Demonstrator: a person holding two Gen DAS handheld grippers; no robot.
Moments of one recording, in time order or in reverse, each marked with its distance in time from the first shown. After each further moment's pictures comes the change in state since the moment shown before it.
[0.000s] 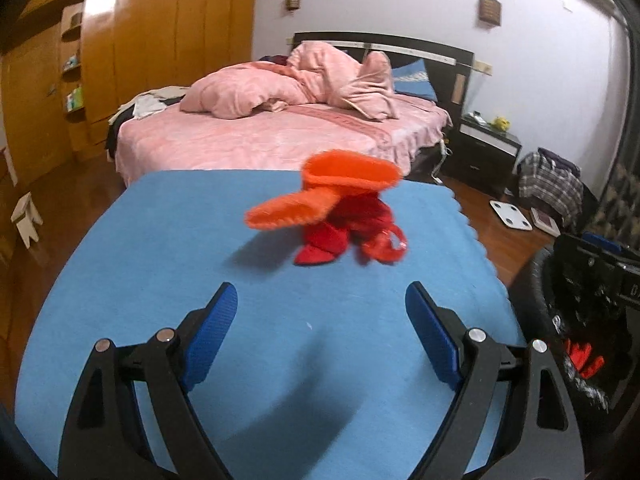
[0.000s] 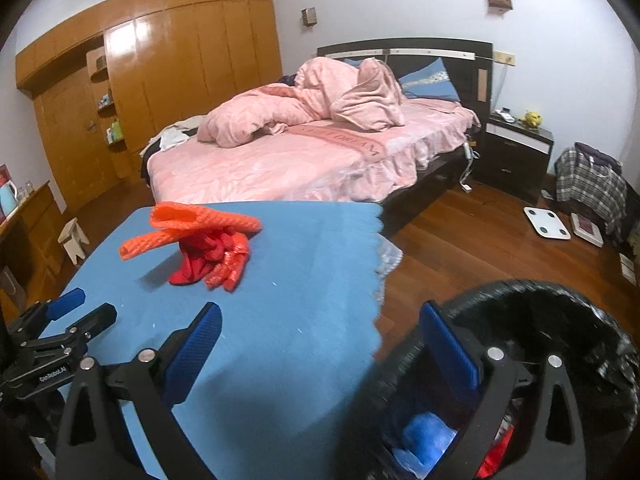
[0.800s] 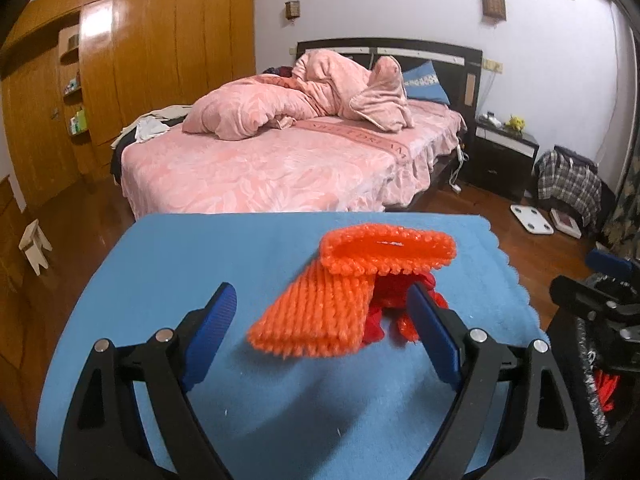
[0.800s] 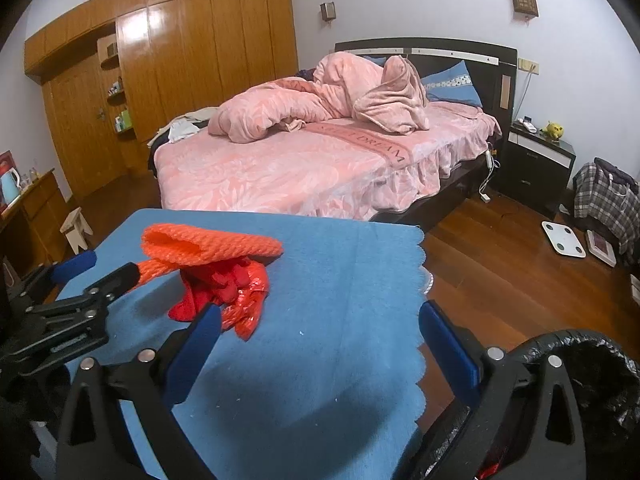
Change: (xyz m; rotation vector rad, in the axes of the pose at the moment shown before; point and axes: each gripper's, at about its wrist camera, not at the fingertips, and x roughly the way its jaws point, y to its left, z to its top) left arm 0.061 -0.002 0.058 0.075 -0.023 0.058; right arm 0.050 0.023 0.032 -0.038 0.016 0.020
